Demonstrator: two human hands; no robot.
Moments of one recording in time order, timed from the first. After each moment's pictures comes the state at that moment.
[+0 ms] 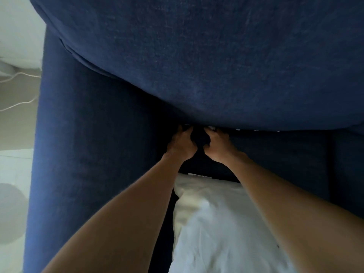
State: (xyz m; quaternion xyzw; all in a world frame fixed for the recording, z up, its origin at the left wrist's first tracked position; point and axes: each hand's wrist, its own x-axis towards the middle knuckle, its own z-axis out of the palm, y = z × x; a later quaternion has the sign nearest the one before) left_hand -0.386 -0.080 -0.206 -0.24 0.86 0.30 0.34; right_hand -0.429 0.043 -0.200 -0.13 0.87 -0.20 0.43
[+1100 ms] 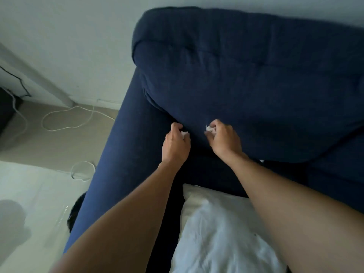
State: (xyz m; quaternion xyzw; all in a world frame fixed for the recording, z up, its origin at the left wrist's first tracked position) left_hand -0.338 -0.096 0.002 -0.35 0.86 0.38 -0.03; right_hand -0.418 0.021 0.002 -0.17 0.94 -0.28 0.14
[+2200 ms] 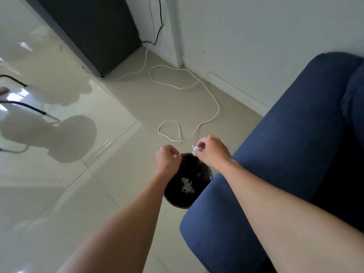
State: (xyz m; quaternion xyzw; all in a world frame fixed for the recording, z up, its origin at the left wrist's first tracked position) left_hand 0.051 -0.398 -0.024 -0.64 0.67 0.38 -0.03; right_hand -0.090 -0.341 -0.018 -0.44 0.81 -0.17 0.33
